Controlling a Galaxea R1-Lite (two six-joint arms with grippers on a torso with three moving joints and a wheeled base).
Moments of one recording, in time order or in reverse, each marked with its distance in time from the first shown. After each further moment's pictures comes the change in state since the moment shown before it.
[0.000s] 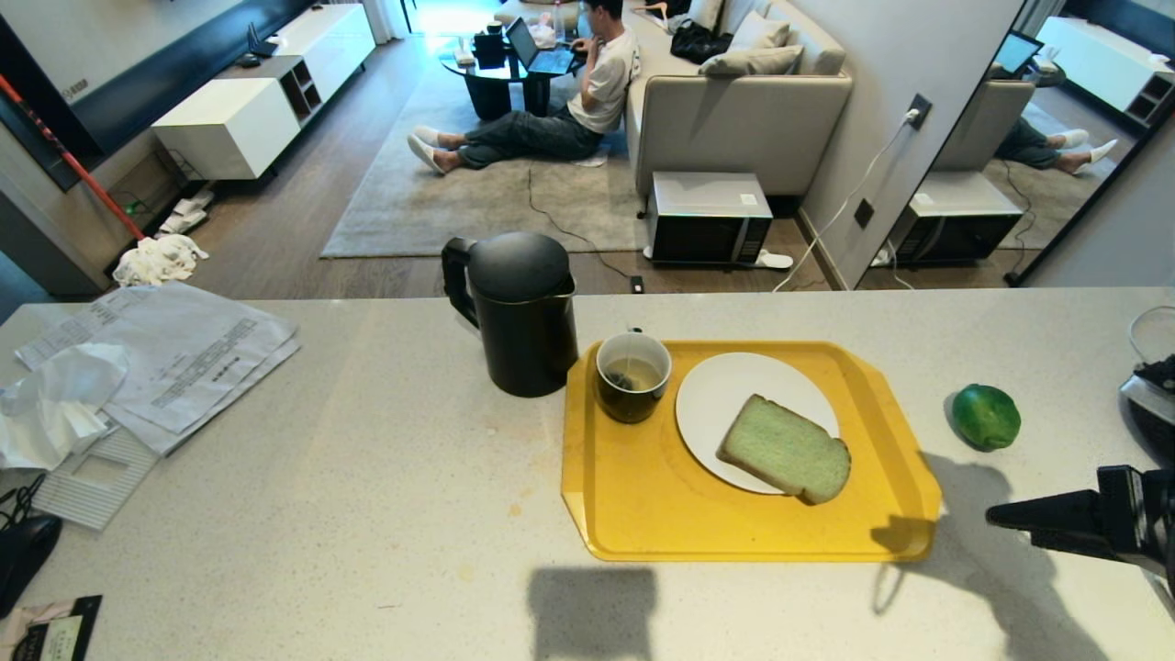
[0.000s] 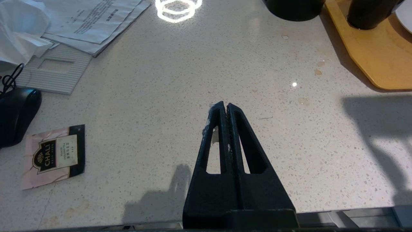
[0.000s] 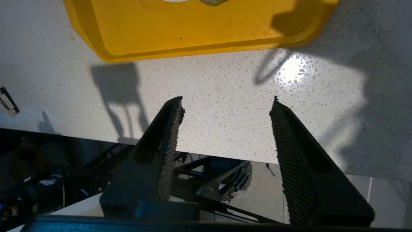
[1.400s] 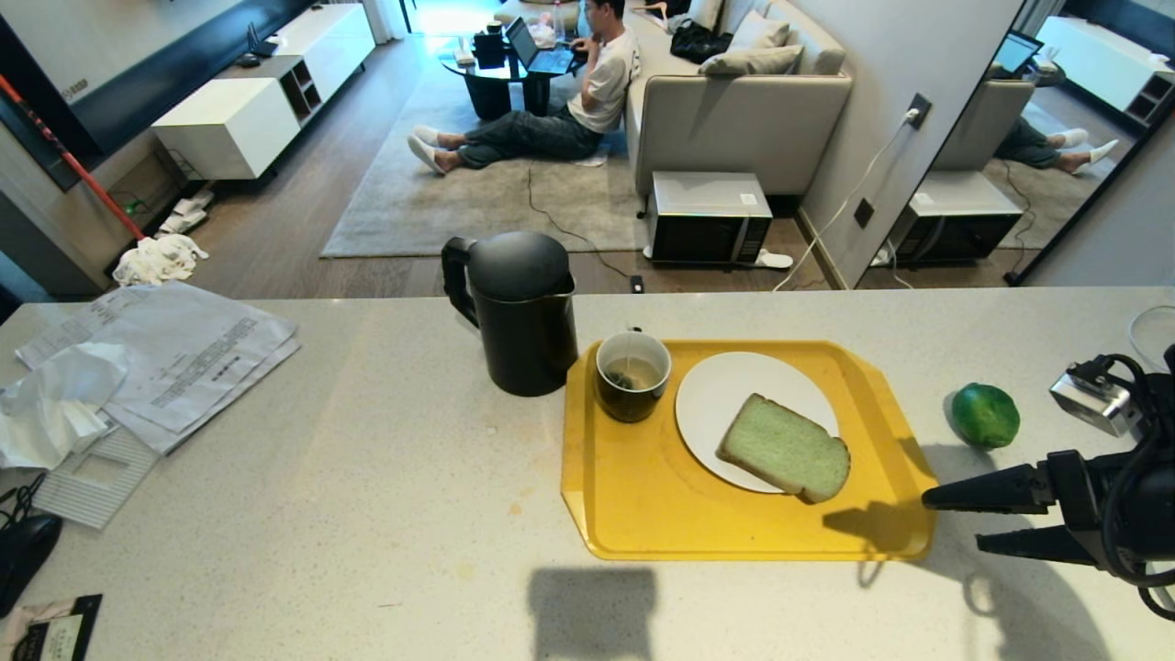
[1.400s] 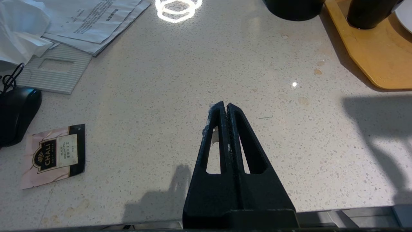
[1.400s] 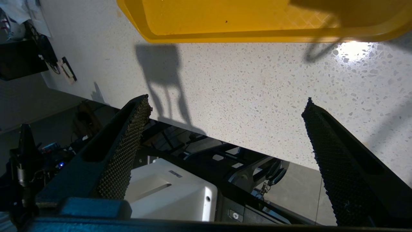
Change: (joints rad) left arm 0.000 0.000 0.000 0.000 0.000 0.000; right arm -0.003 0.148 -0.043 0.001 0.227 -0.017
